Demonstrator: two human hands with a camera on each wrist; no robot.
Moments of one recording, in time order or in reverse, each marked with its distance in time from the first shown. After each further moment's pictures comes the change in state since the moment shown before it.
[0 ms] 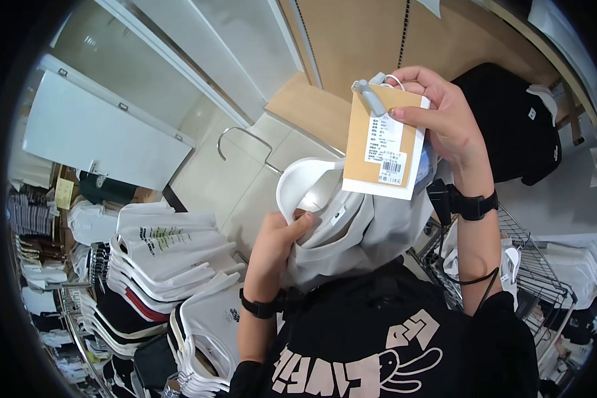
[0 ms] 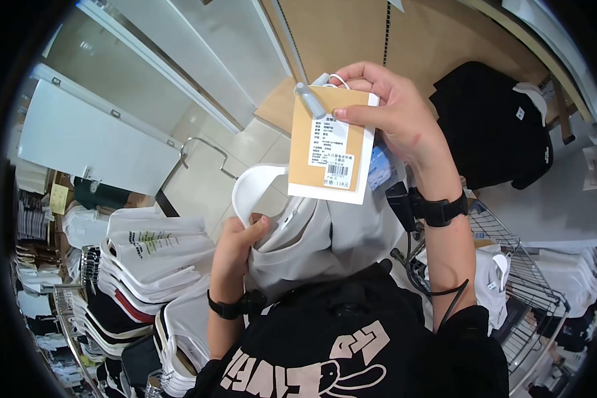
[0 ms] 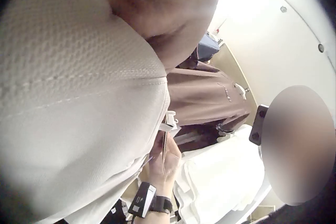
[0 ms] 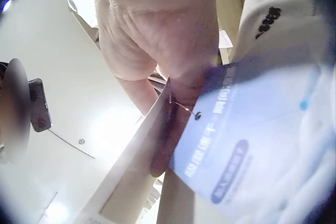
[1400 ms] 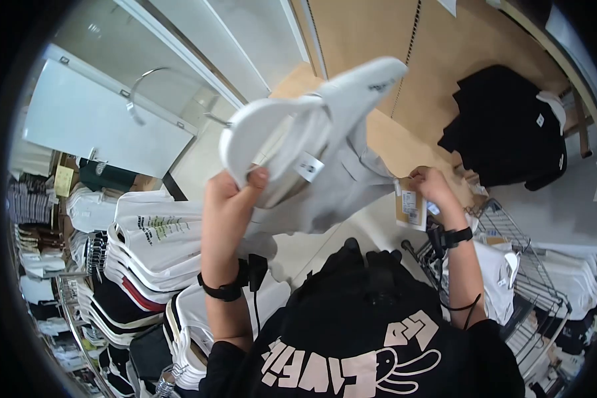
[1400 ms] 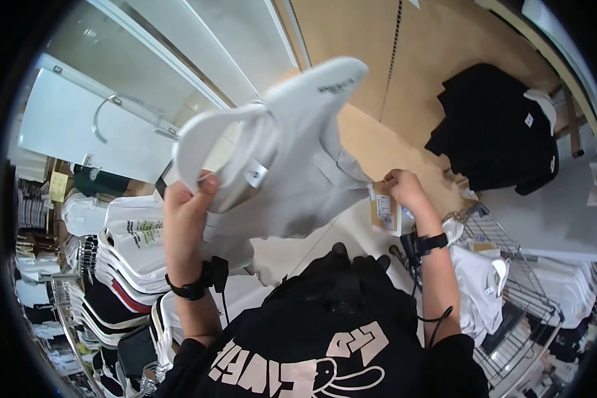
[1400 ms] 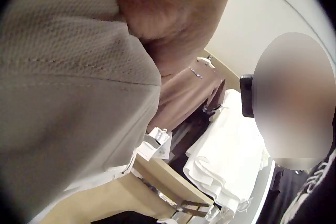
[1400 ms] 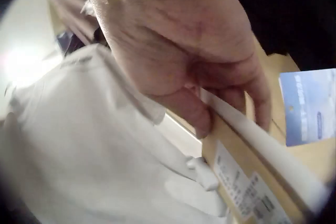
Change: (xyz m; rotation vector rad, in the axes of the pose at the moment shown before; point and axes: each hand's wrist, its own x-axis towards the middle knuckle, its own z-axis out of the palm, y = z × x) left_hand 0.006 0.074 -0.022 0.569 0.353 0.410; right_hand -0.083 0.210 -0.097 -0.810 0.078 0.574
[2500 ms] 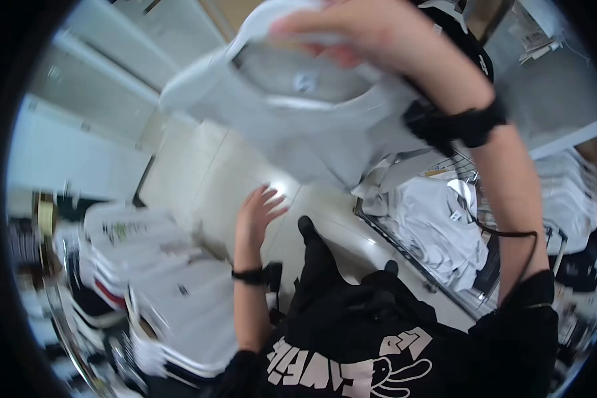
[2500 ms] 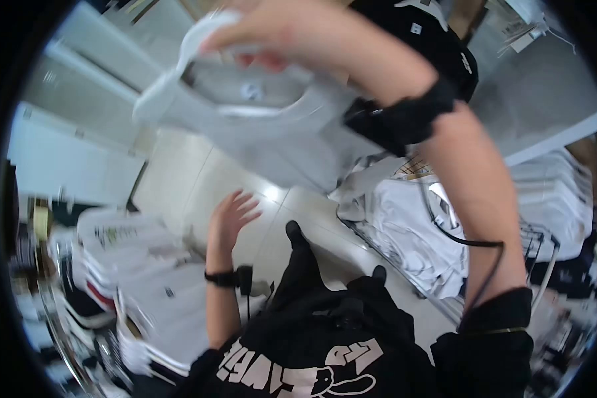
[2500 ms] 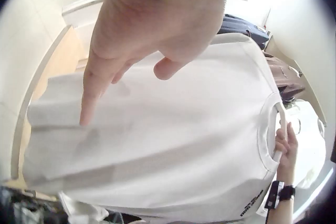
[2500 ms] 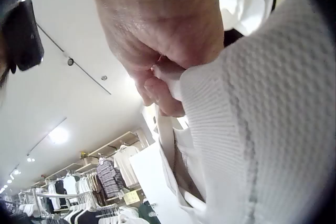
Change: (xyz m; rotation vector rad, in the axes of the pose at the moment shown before) left_hand -0.178 -0.130 0.231 -0.823 -0.326 -0.462; right_hand -0.213 -0.141 -0.207 0.179 0.083 -0.601
